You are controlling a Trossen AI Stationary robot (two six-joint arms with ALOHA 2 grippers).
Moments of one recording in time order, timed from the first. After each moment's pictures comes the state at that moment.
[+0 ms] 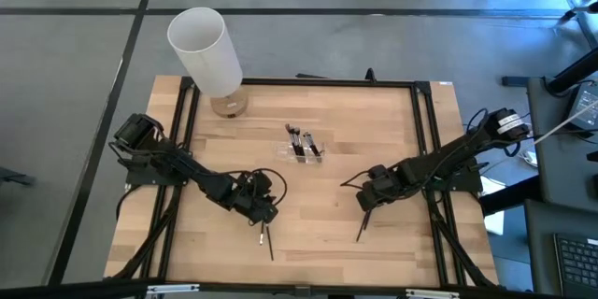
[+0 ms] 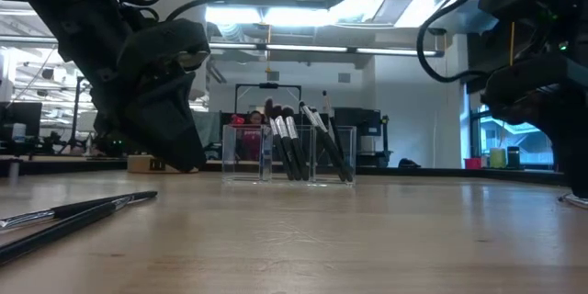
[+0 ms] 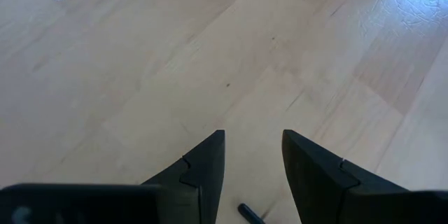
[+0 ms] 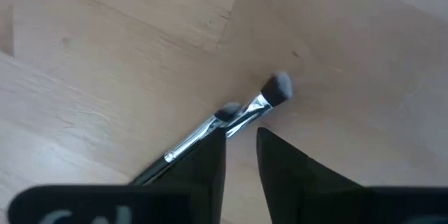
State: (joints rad) left arm -0.46 1.67 0.80 -0.18 -0.51 -1.11; right arm 0.39 1.36 0.60 -0.56 -0.05 1.56
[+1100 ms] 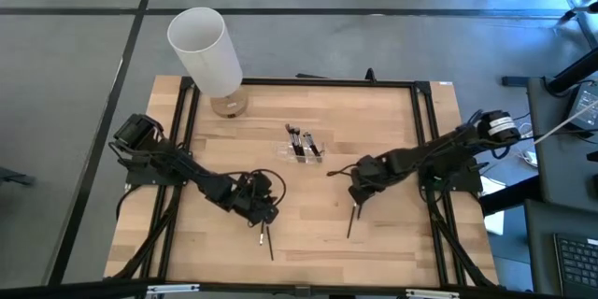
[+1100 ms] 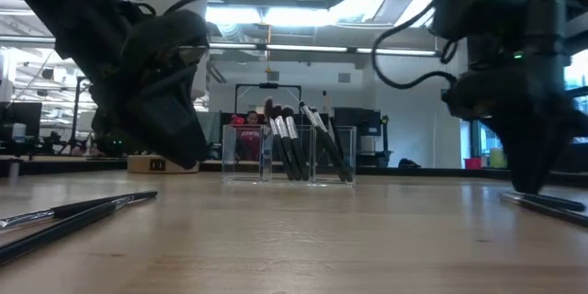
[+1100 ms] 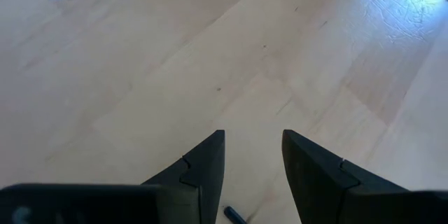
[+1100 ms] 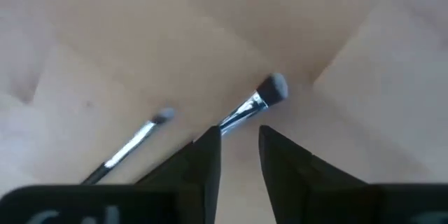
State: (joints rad) left arm -0.47 1.67 0.80 -0.16 -0.53 -1.15; right arm 0.21 1.45 0.69 -0.62 -0.01 1.21
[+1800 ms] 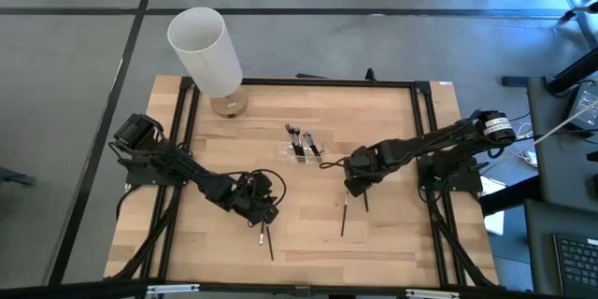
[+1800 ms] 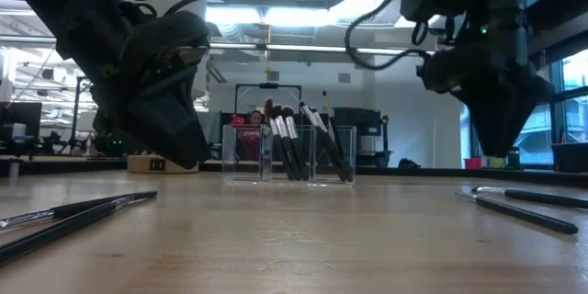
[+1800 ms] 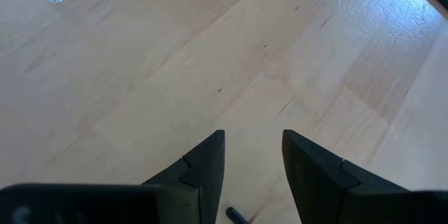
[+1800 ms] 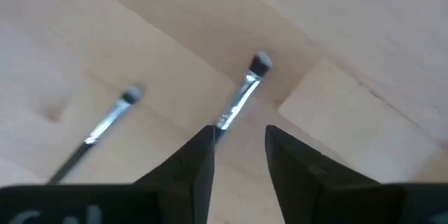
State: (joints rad) left arm -0.47 1.67 0.80 -0.16 -0.53 -1.14; right arm 0.14 1.48 0.90 -0.88 0.03 1.09
